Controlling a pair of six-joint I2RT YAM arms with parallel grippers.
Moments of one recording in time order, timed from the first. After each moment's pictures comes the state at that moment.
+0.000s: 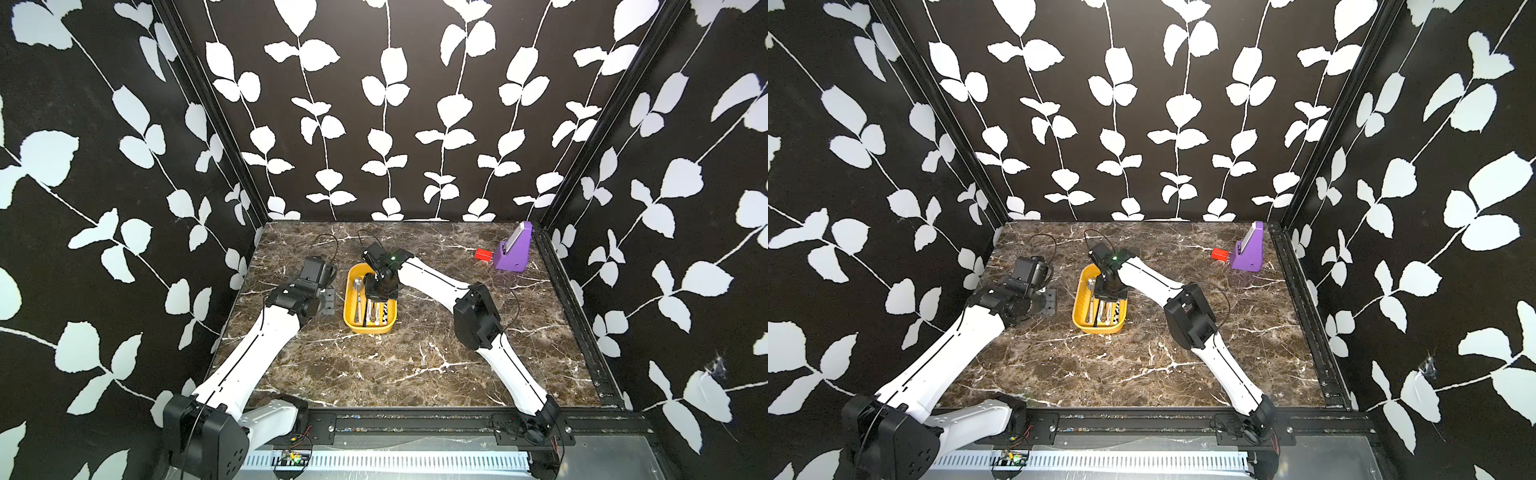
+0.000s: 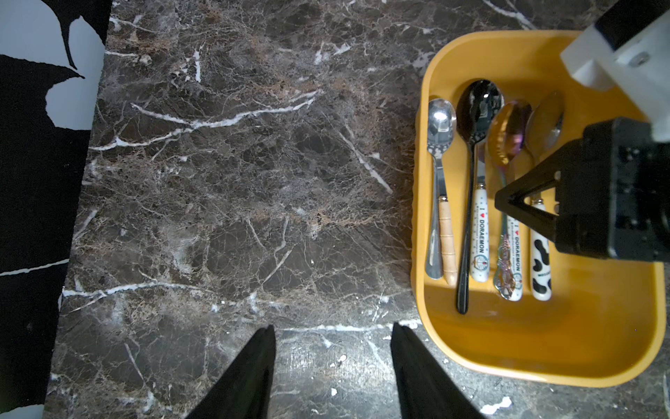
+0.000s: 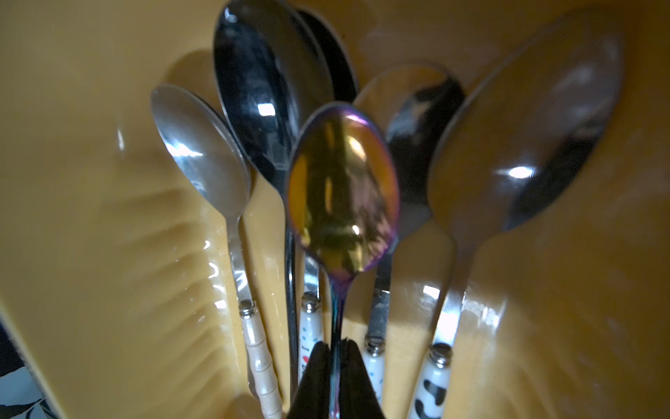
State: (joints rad) left arm -0.35 1.15 0.99 -0.87 -0.27 -0.28; right arm 0.82 2.51 2.30 -1.01 -0.18 0.82
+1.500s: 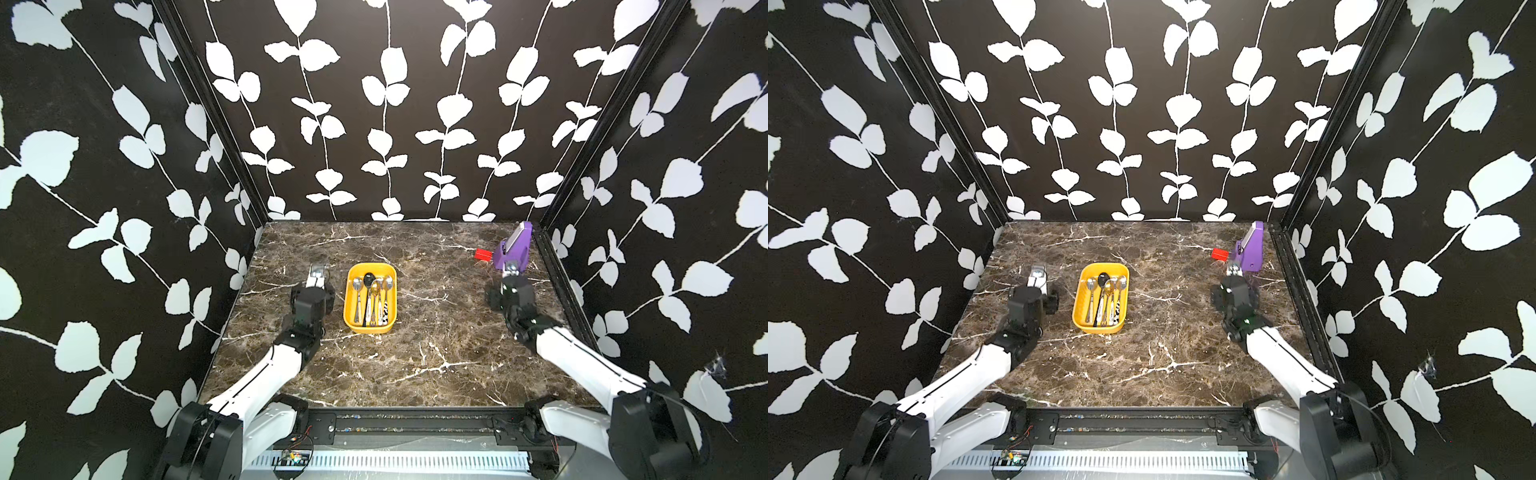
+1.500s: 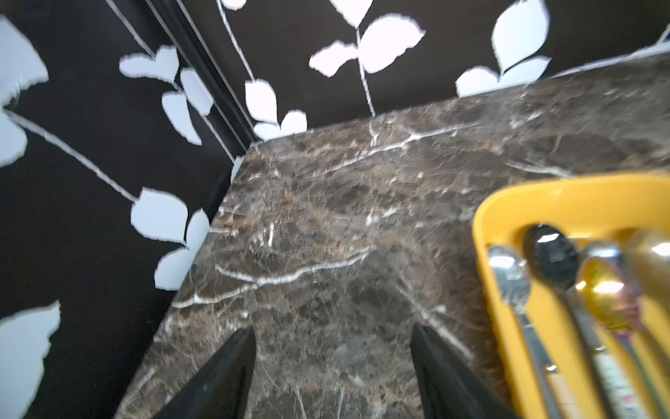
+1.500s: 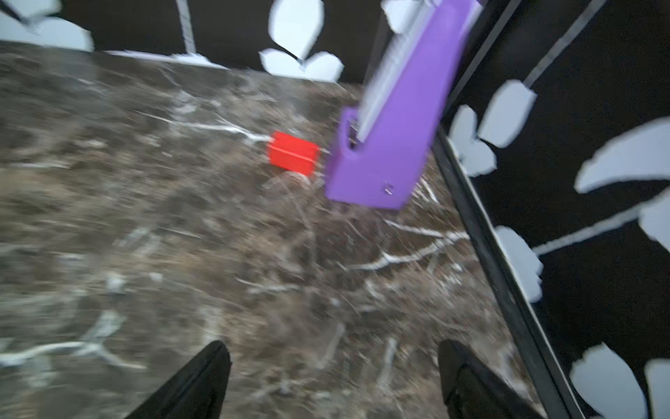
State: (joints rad) left arm -0.34 1.06 0.38 0.28 -0.52 0.11; right arm 0.26 1.15 0.53 0.03 0.47 0.05
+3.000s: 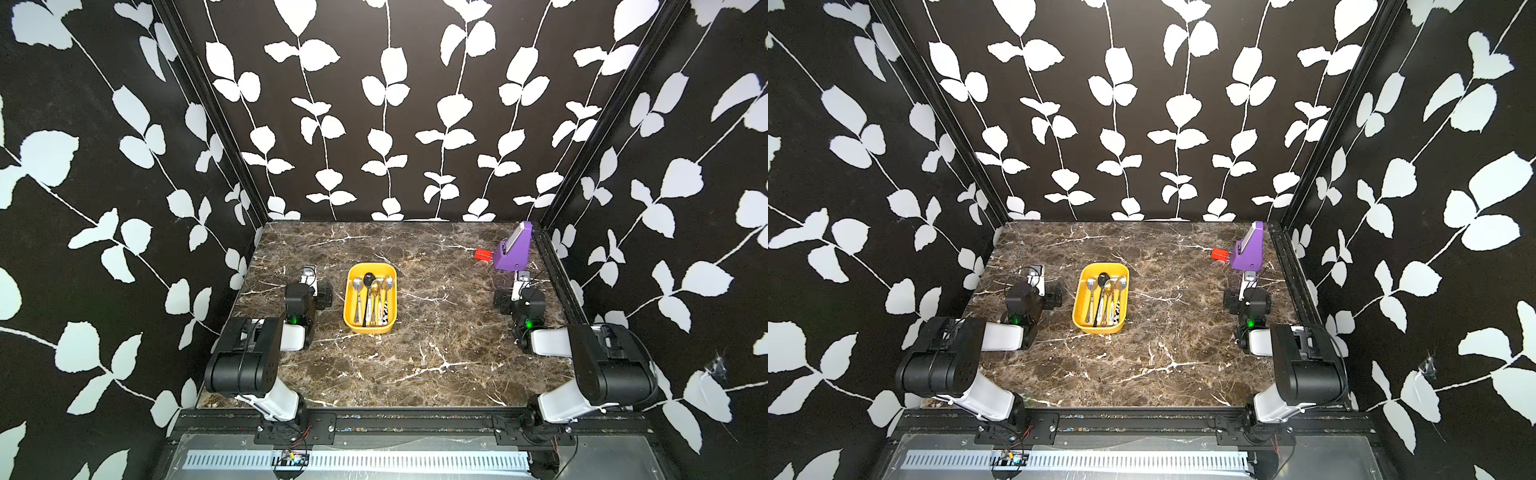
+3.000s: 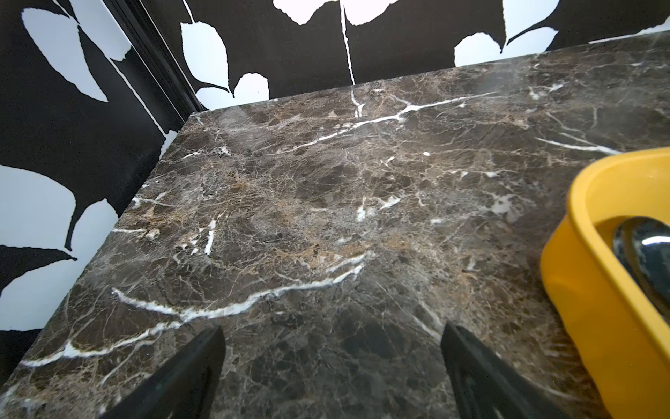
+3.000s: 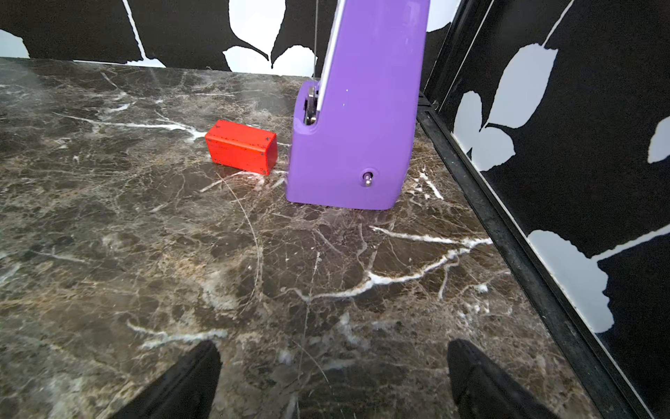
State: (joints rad) left arm -0.06 1.57 0.41 0.80 -0.11 0.14; right arm 0.02 1.53 0.37 0.74 0.18 -0.06
